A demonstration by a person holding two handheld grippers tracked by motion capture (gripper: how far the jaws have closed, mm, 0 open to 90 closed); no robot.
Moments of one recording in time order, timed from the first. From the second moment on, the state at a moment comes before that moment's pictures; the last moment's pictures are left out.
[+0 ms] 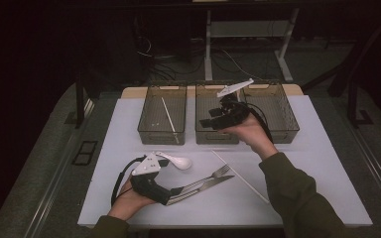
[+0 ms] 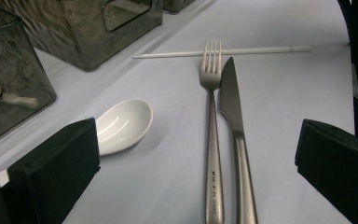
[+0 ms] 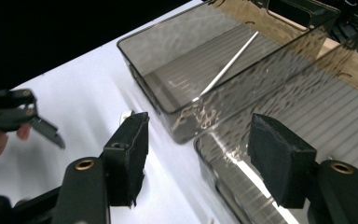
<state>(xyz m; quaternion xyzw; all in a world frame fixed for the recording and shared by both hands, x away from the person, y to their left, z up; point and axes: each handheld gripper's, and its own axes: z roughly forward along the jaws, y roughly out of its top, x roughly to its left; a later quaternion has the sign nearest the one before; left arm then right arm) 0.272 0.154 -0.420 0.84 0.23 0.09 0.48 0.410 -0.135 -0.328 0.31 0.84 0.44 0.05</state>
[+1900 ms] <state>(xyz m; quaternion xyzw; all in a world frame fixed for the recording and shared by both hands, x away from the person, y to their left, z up) 0.272 0.155 -0.421 0.84 0.23 0.09 0.48 0.263 -0.246 -0.426 0.35 0.88 0.32 0.05</state>
